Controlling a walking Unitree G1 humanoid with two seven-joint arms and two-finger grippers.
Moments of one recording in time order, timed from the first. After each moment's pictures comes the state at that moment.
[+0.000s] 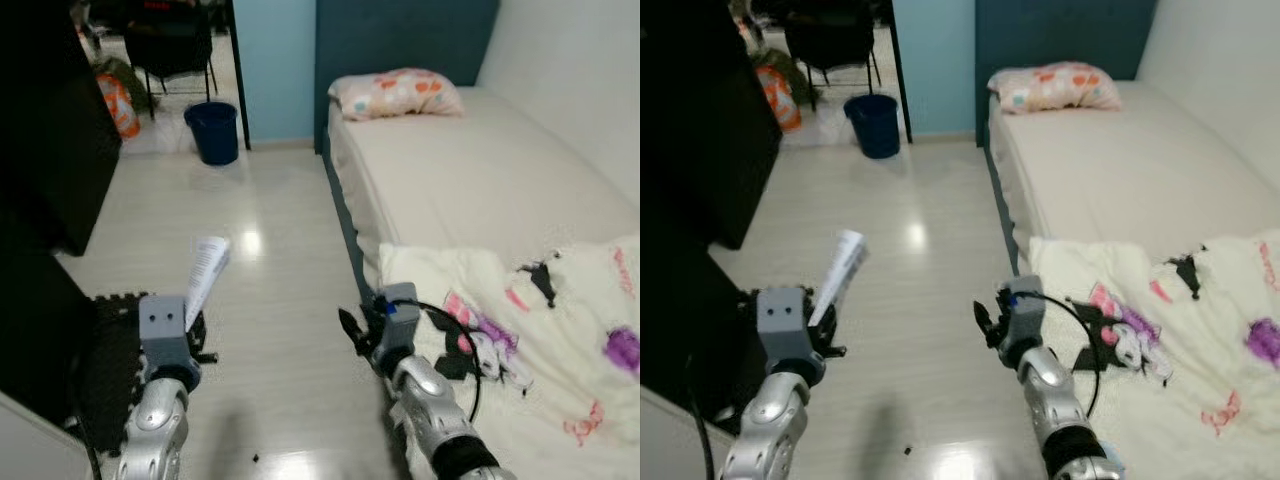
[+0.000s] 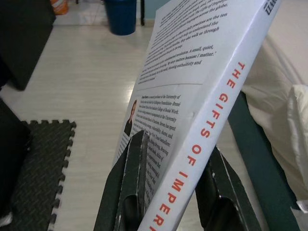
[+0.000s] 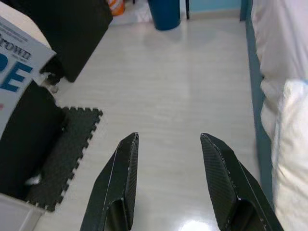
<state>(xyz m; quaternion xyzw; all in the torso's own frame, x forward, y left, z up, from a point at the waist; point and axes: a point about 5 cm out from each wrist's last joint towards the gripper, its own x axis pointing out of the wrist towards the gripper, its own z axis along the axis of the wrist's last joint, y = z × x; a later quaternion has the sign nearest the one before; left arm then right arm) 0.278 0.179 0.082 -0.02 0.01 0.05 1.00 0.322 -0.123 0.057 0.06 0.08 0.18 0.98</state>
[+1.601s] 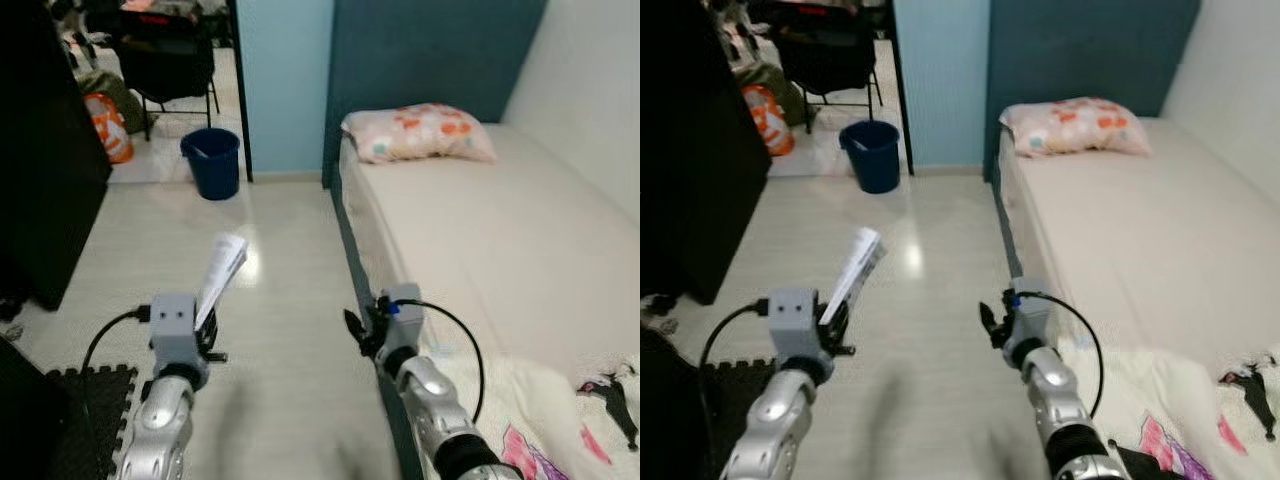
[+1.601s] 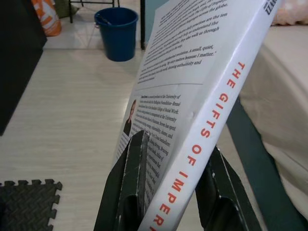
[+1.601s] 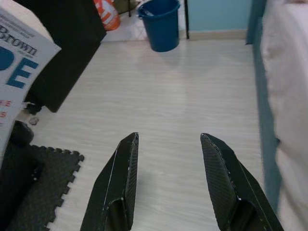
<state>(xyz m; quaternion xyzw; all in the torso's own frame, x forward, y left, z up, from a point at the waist) 0.279 0.185 0.082 -0.01 0.01 0.06 1.00 0.323 -0.114 0.056 0.07 0.08 0.19 0.98</state>
